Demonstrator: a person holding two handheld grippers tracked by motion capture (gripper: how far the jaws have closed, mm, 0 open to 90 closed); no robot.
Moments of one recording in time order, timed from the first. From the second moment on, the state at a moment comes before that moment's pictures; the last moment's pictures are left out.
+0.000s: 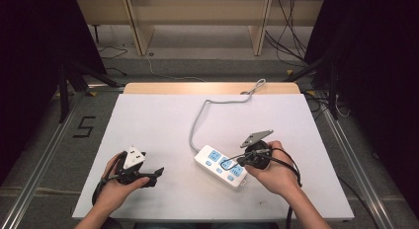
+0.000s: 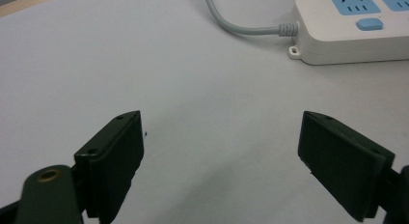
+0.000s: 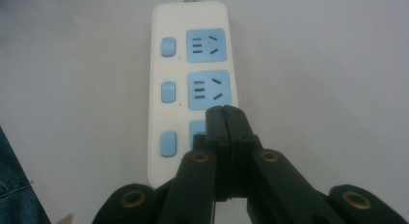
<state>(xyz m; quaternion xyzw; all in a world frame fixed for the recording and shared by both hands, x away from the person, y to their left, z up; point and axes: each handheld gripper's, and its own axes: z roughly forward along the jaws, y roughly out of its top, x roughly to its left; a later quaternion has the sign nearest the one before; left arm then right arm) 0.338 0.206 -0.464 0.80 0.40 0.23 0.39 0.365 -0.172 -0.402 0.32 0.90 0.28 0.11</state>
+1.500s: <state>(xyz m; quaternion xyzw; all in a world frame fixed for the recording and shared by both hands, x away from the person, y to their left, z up) 0.338 0.206 -0.464 0.80 0.39 0.23 0.38 0.391 -0.110 -0.403 0.29 0.93 0.22 0.08</state>
